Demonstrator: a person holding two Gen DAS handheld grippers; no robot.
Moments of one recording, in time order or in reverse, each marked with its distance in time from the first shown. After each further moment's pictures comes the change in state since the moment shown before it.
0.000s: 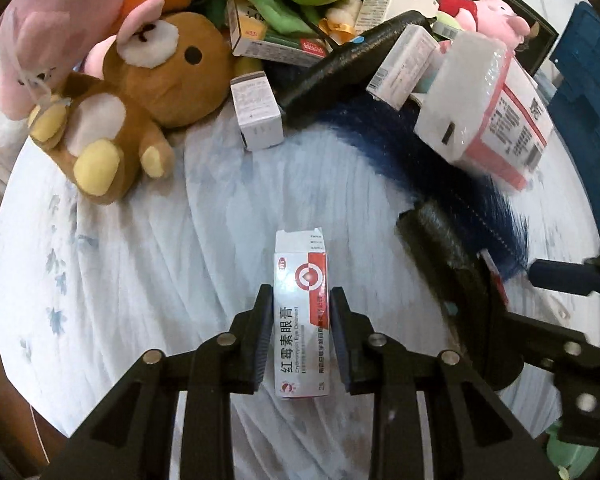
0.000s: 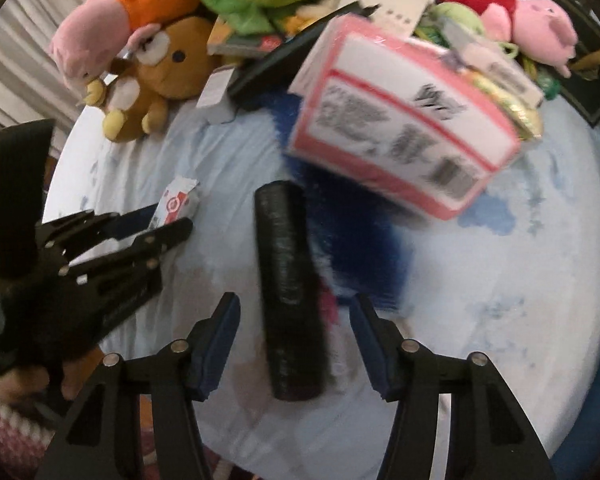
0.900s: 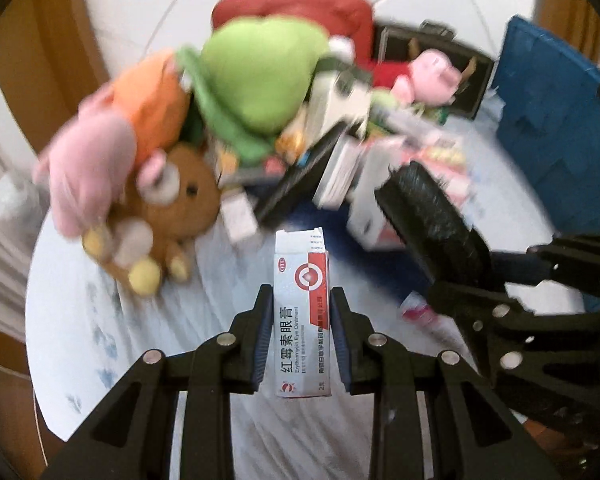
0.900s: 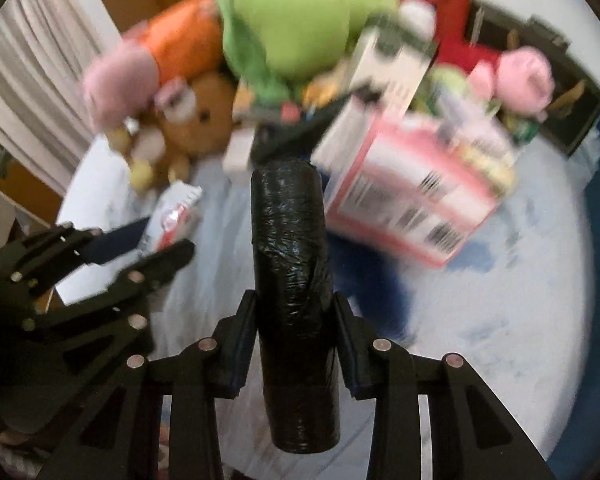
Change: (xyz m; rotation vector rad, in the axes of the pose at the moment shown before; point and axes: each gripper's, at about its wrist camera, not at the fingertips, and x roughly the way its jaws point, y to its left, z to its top) left arm -0.112 -0.010 0.001 0.147 -0.240 -0.013; right arm -0.077 0.022 0.003 0.029 -0.247 -0.067
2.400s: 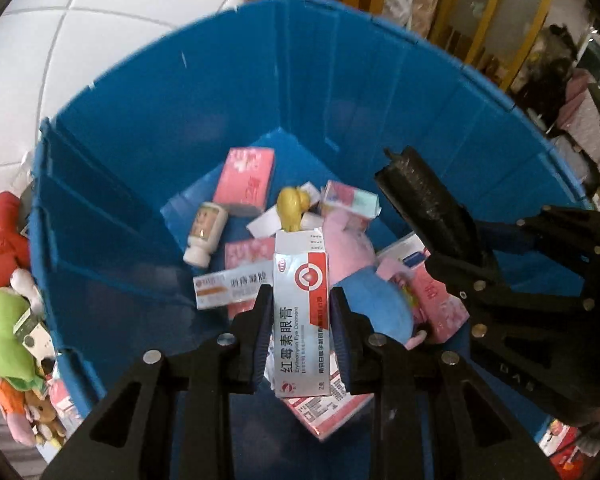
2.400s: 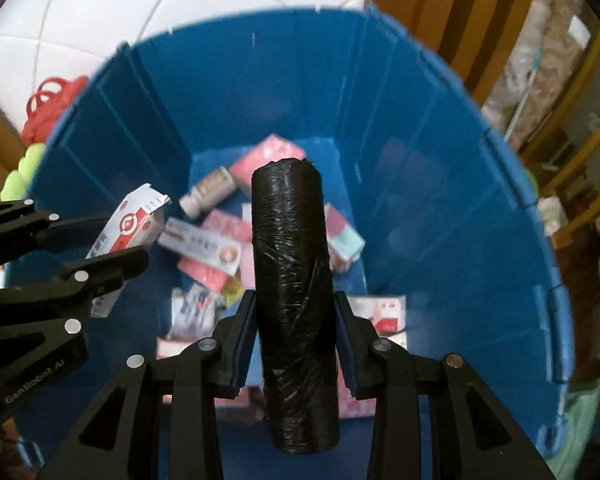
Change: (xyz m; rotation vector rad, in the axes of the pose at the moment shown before) left arm -0.032 -0.580 0.168 0.492 0.210 -0.280; right arm -0.314 -0.475 -0.138 0.402 0.068 -0.321
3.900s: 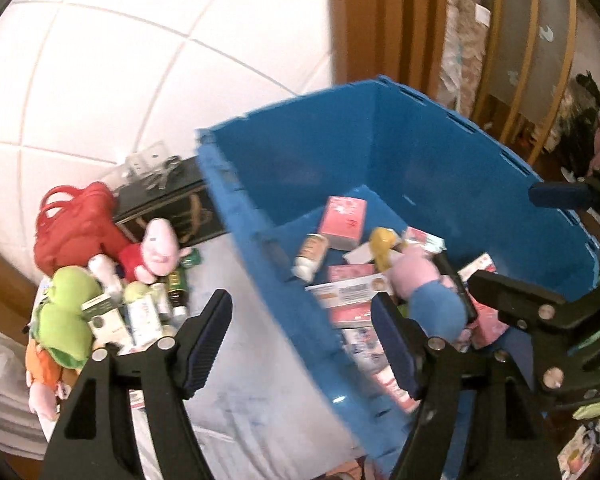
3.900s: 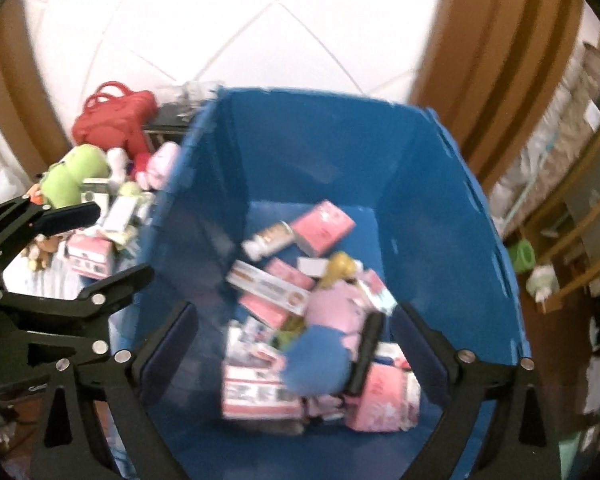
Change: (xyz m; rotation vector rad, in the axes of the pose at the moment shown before) left arm -0.124 0.113 -0.081 -0.120 -0.273 0.150; right arm -0.102 0.116 0.032 -0.156 -0.198 -0.006
